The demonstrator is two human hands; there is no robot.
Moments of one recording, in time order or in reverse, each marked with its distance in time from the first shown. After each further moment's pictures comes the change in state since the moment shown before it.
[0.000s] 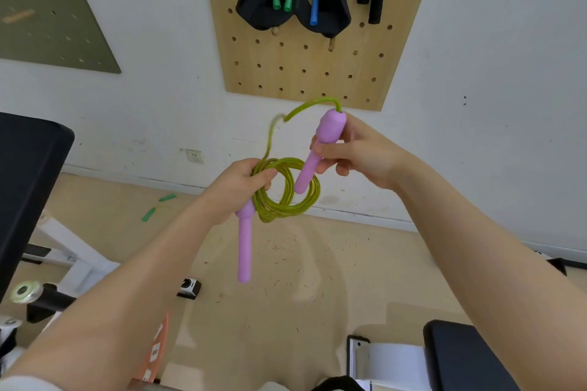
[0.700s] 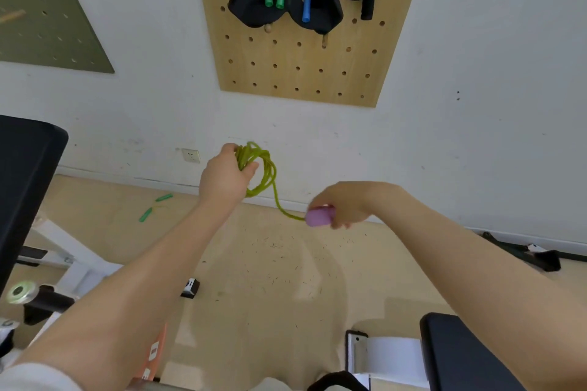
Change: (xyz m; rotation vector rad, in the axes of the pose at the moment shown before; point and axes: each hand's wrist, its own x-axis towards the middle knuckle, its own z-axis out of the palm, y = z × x) left_hand 0.006 -0.002 0.008 0.510 0.443 -0.046; right_hand -0.006 0.047 0.015 -1.162 -0.567 0.304
